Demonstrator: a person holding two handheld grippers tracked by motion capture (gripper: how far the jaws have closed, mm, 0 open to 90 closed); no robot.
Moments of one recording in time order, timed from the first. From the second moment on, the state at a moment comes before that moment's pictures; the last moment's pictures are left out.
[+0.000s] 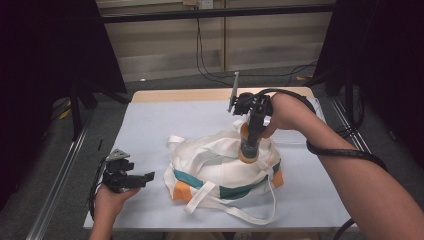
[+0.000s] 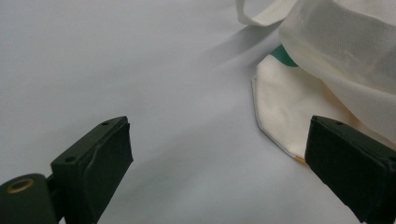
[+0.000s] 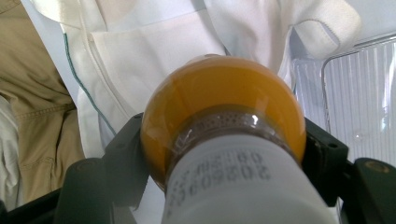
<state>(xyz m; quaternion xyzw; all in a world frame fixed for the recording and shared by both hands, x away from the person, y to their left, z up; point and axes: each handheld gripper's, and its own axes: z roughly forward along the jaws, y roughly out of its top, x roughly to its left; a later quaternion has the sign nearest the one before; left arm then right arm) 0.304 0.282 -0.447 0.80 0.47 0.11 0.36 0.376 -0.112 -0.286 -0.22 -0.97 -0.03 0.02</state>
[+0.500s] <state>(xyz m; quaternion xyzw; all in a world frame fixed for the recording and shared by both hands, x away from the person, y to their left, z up) 0.304 0.282 -0.447 0.80 0.47 0.11 0.36 0.382 -0.116 -0.269 -0.23 -0.97 -0.03 0.02</state>
